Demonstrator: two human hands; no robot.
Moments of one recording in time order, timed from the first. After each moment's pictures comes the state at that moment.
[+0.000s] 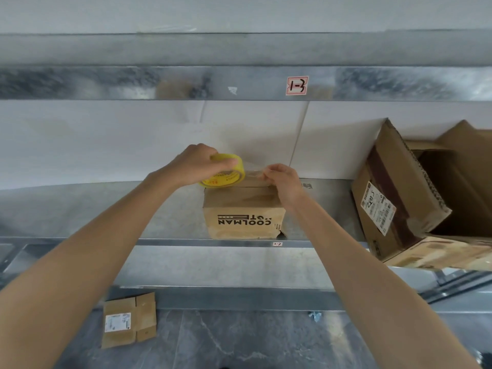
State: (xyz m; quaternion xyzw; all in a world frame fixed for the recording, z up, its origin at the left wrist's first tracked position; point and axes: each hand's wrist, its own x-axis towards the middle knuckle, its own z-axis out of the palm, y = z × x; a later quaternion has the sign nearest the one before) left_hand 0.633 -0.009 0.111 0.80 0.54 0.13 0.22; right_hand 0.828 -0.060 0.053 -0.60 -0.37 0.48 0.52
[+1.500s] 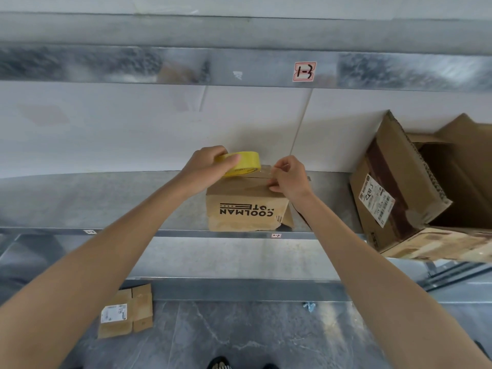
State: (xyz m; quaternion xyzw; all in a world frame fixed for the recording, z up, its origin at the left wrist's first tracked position) left_hand 0.643 -0.039 0.088 0.78 0.49 0.25 0.30; right_hand 0.837 -0.070 0.048 -0.66 -0.40 0.40 0.50
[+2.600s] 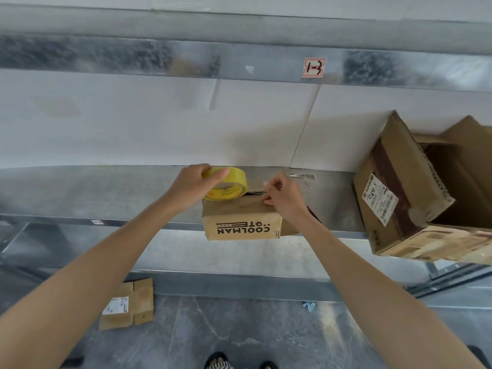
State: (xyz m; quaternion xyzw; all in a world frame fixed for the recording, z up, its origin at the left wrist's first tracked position) left_hand 0.606 -0.061 0.056 0.75 0.55 0.25 0.28; right_hand 0.819 -0.094 0.011 -0.66 -0.46 0.40 0.45
